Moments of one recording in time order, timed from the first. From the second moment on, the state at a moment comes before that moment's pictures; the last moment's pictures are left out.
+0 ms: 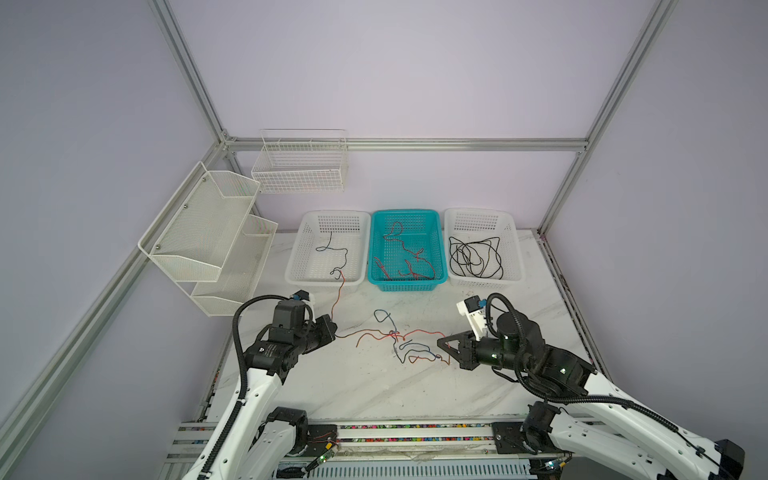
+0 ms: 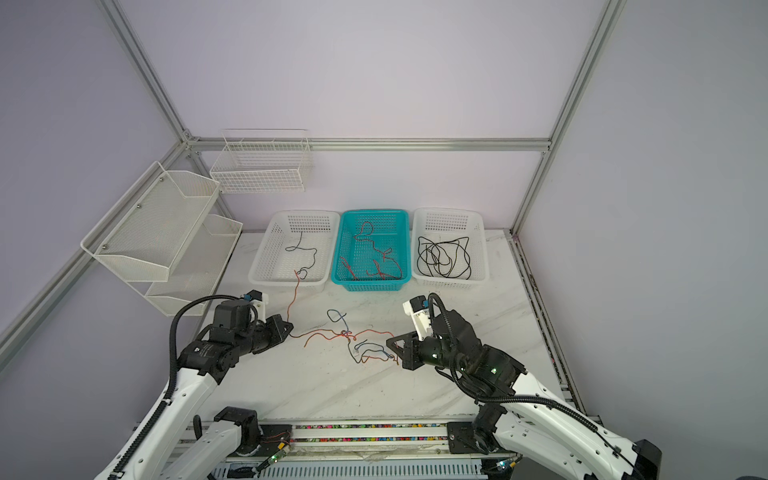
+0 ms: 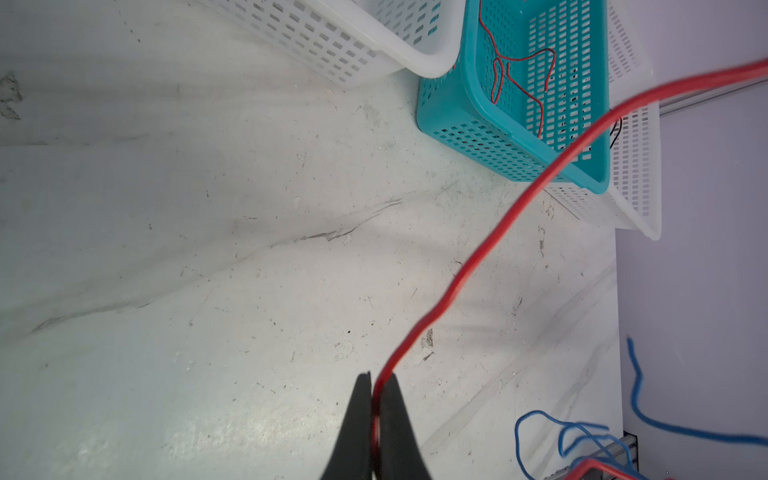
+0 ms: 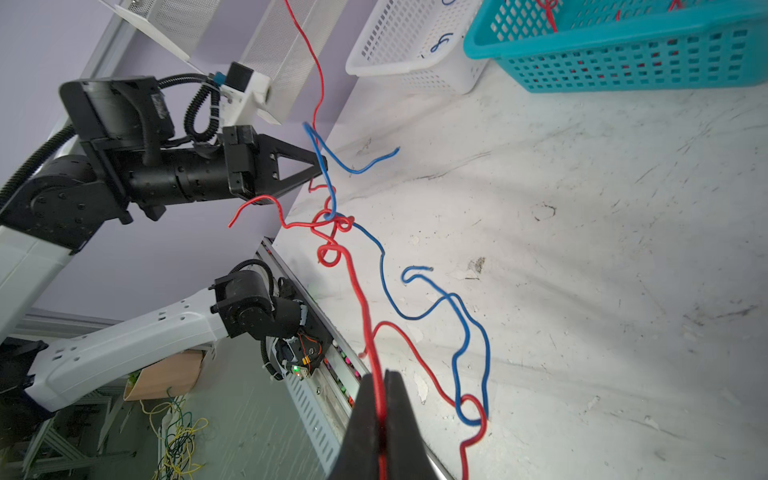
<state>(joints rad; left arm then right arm) -0.13 0.82 0.69 -0.68 0.28 -0.57 0.84 0.74 0.72 -0.42 -0.26 0.67</state>
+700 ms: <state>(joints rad) -0.07 0.88 0.70 -0.71 0.28 -0.54 0.83 0.66 0.82 -0.58 0.09 0.73</state>
